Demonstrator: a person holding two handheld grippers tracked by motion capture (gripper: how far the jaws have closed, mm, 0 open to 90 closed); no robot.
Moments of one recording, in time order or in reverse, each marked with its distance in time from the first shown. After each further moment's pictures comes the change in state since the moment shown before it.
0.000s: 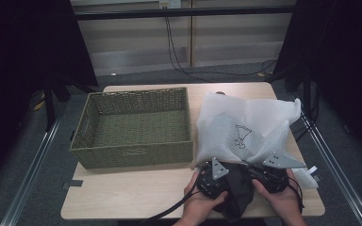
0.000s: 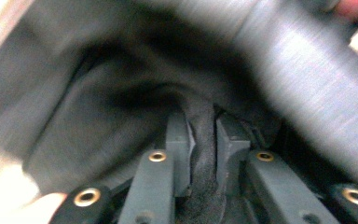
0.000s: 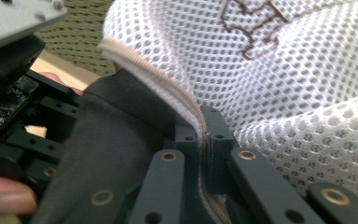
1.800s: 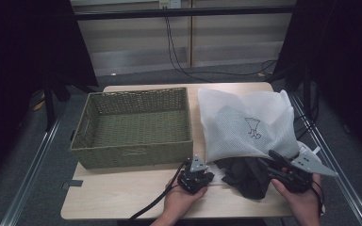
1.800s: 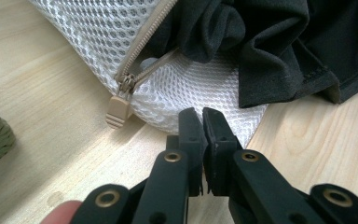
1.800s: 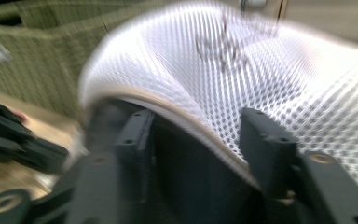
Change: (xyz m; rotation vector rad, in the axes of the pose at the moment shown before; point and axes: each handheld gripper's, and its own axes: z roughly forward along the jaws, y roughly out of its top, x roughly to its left) left arm 0.057 -0.022 -0.024 0.127 -0.067 -0.017; right arm -0.031 -0.012 -0.045 -0.191 -0.168 0.045
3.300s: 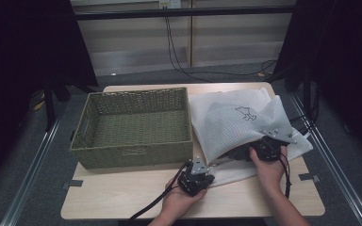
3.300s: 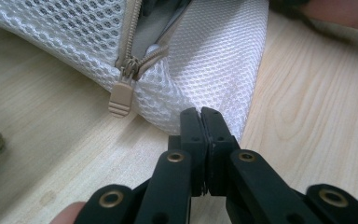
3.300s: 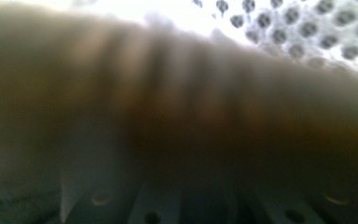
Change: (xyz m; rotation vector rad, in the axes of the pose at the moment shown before) left arm -0.003 -0.002 -0.002 0.014 -0.025 0.056; right arm -0.022 -0.005 0.118 0.151 -0.212 0.183
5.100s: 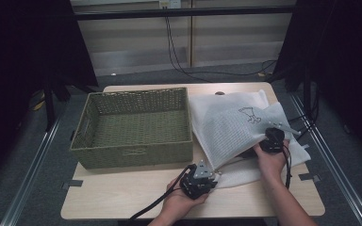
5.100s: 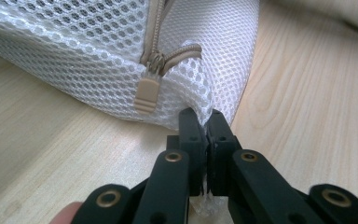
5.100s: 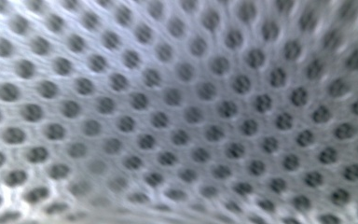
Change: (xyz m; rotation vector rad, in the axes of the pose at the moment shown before) left arm -0.009 0.000 0.001 0.016 -0.054 0.059; right arm -0.023 0.015 0.016 0.046 0.047 0.159
